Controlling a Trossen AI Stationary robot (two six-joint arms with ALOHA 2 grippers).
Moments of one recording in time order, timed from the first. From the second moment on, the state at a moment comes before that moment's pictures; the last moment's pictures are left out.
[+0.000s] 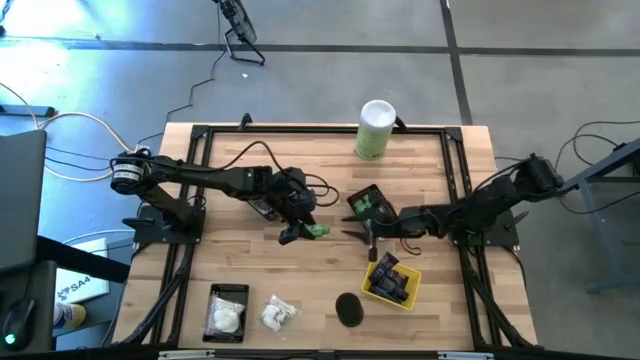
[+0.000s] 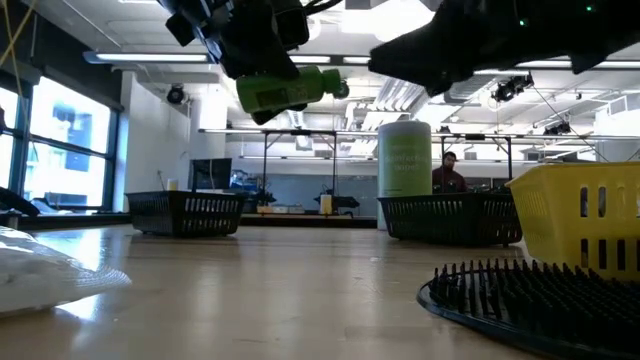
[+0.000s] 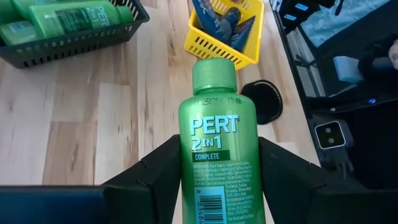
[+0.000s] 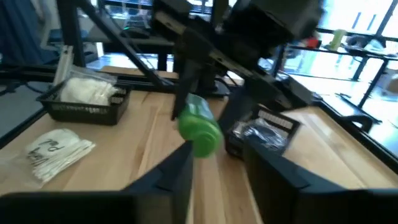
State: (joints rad) left arm 0.06 1.51 1.06 -0.24 0.46 -0.18; right arm 0.25 1.43 0.52 0.79 0.30 -0.06
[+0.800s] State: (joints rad) left arm 0.06 1.51 1.06 -0.27 0.46 -0.21; right arm 0.22 1.65 0.65 0.81 0.23 -0.13
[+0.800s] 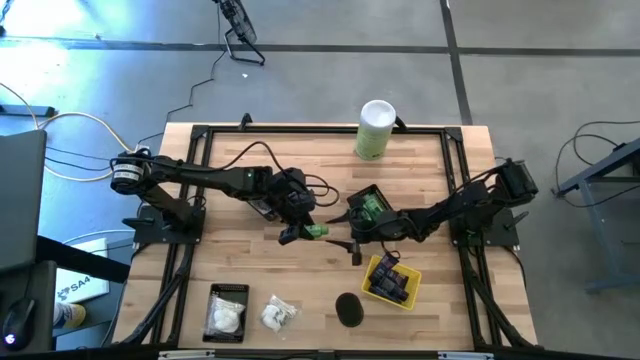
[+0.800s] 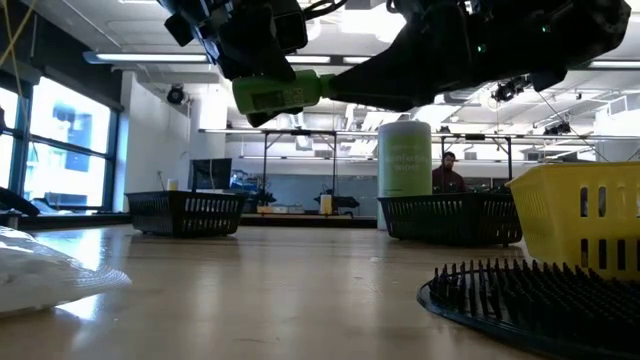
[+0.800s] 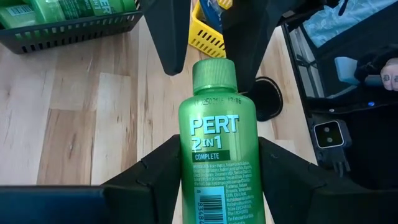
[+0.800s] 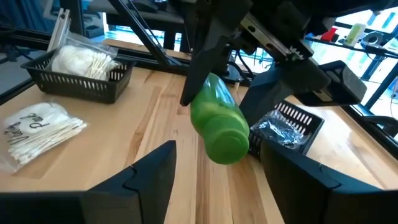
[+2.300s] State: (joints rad) left arm 0.06 1.51 1.06 -0.26 0.45 -0.21; right arm 0.17 1.65 0.65 0.85 0.10 -0.02
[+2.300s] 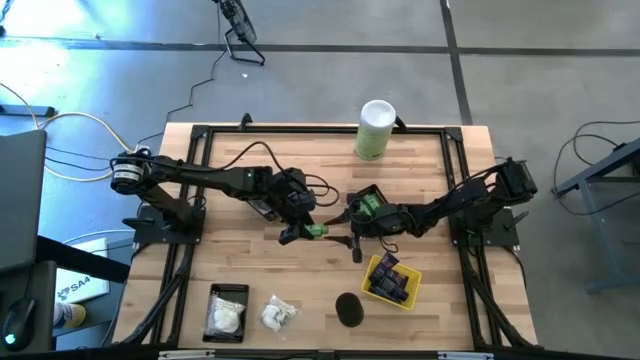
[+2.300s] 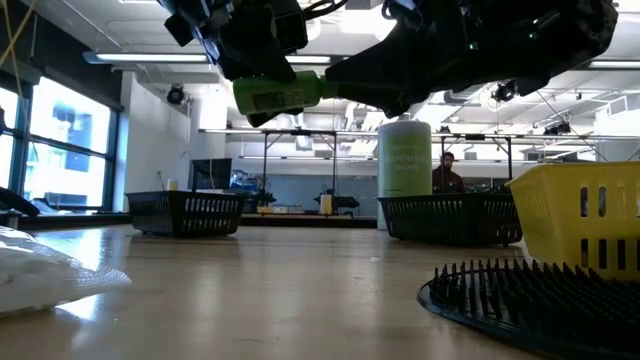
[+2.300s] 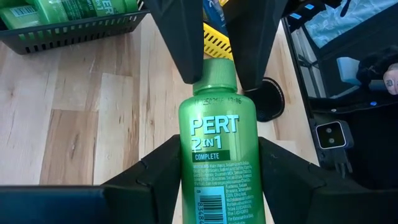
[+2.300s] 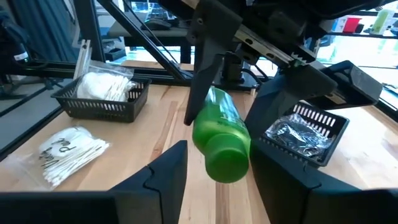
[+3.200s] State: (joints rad) left arm 0.06 1.51 1.06 -0.26 0.46 -0.21; right arm 0.17 1.65 0.65 0.85 0.09 0.09
